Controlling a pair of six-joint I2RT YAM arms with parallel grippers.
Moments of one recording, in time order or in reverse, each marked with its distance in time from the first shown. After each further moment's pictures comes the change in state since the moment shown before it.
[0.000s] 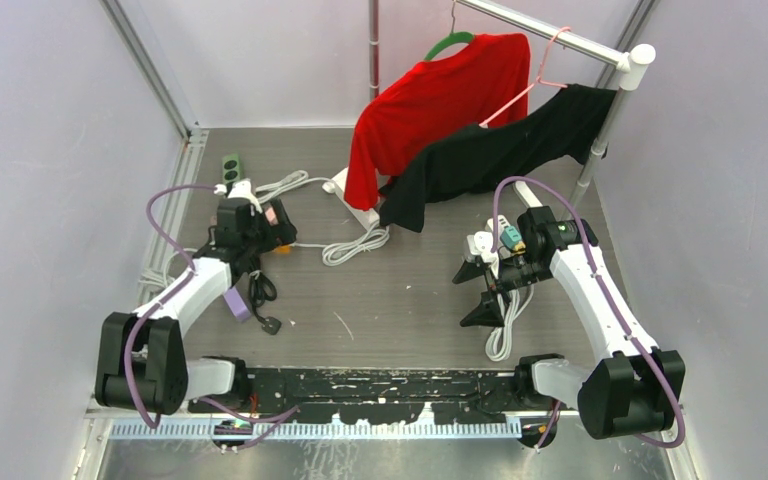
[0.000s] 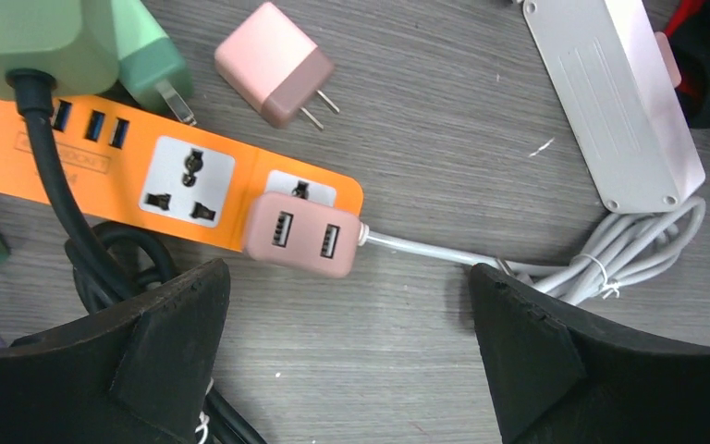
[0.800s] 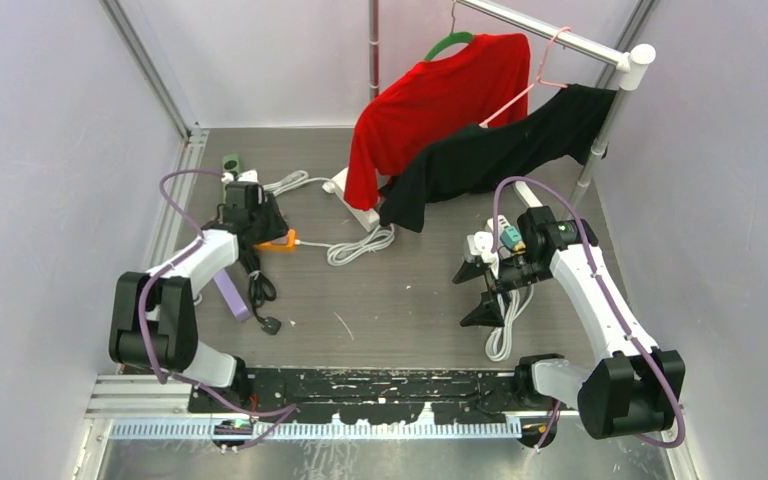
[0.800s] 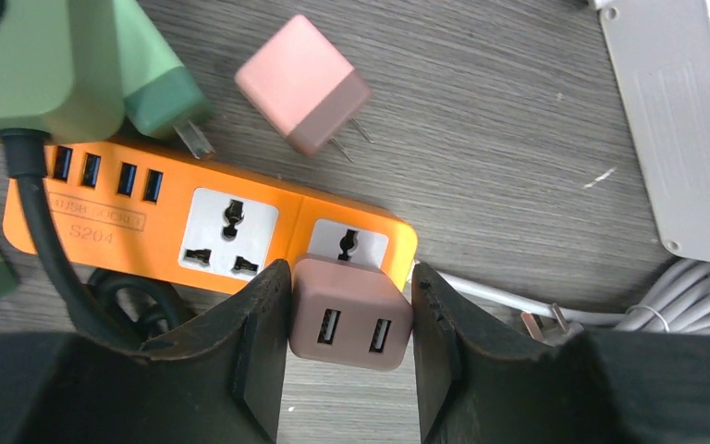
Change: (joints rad) left arm 0.002 0.213 0.182 -0.112 -0.057 0.011; right arm 0.000 0.000 0.000 0.000 0.000 -0.004
